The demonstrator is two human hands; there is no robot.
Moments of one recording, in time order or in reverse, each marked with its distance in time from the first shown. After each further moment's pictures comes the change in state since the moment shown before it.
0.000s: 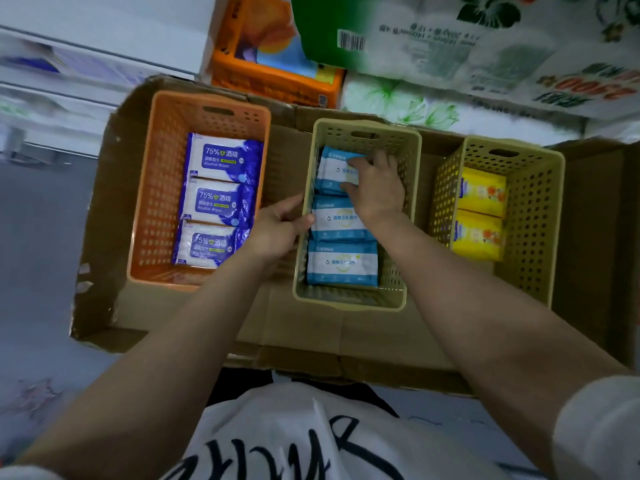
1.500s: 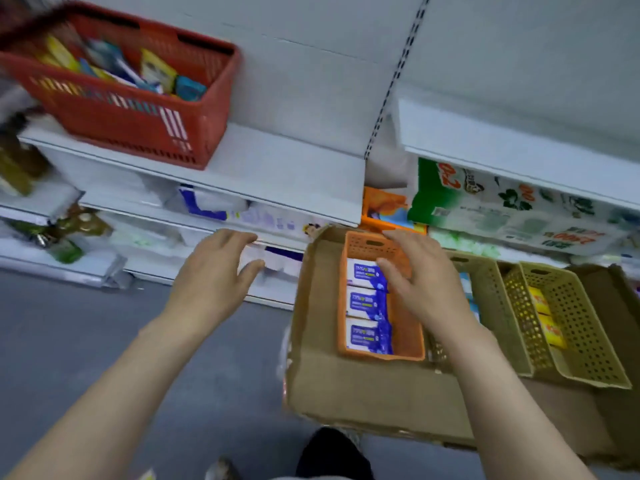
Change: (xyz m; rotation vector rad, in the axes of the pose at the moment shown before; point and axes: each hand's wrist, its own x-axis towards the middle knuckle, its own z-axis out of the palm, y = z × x) left_hand -0.180 0.059 -0.411 0.961 0.508 0.820; right_hand -0.166 -0.338 -0.113 0.104 0.362 -0.246
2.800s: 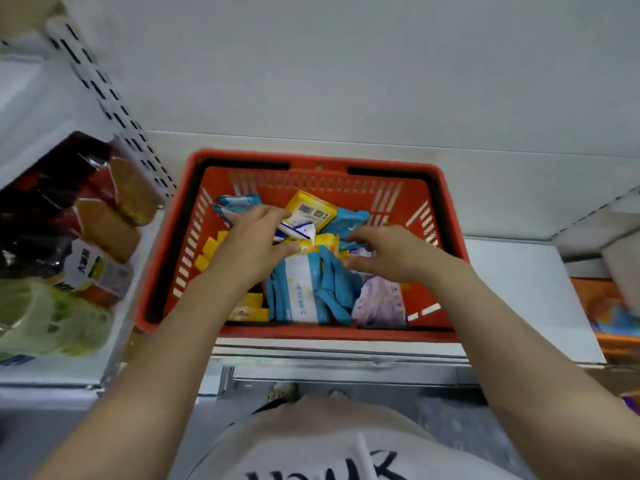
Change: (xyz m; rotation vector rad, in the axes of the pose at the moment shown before) left_hand 0.494 -0.365 -0.186 0.062 -0.284 0.111; right_hand 0.535 -0.328 0.230 0.059 -0.597 0.093
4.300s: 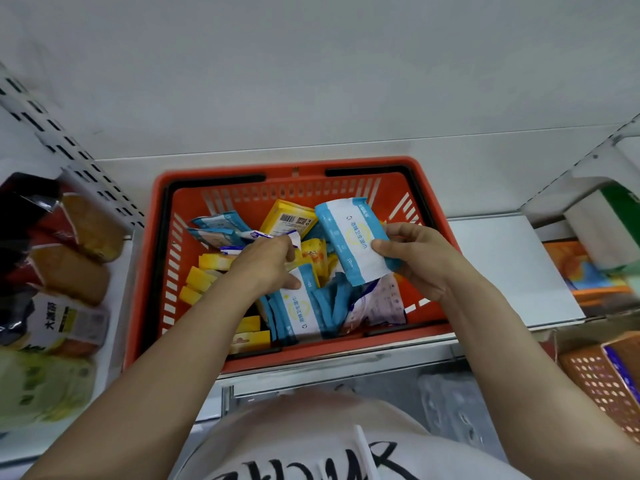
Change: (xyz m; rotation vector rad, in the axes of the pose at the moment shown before) left_hand 0.041 0.003 0.024 0.115 -0.419 -0.032; right_hand -0.037 -0.001 0.009 1.442 0.357 0.430
